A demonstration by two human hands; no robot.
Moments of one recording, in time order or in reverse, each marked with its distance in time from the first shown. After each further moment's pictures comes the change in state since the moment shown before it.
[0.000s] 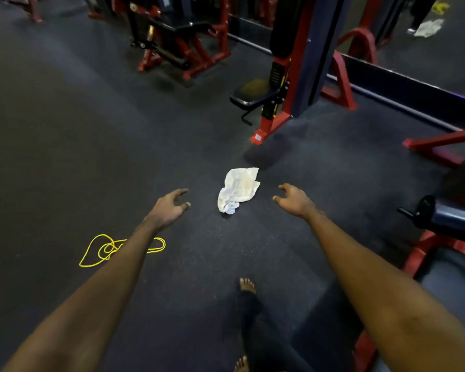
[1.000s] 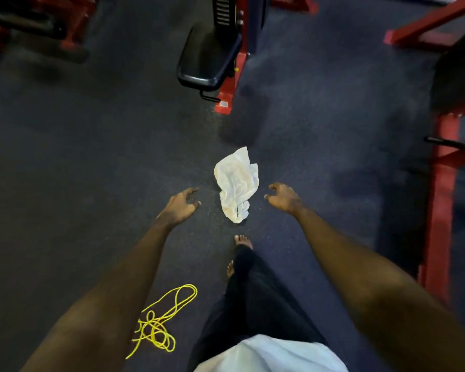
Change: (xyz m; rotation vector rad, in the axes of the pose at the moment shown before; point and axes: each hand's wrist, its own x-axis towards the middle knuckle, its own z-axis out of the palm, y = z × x) left_hand 0.538 -0.044 -0.065 0.212 -0.569 0.031; right_hand 0.408 -0.104 0.087 0.347 -0.041 0.550
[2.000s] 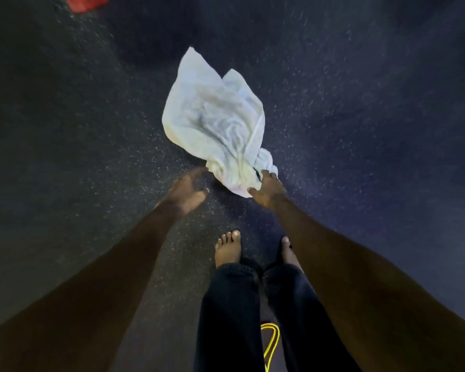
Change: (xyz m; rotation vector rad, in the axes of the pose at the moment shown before) left_hand 0.502 -0.243 0.205 0.400 -0.444 0.170; right_hand 0.440 0.149 0.440 0.412 0.110 0.544
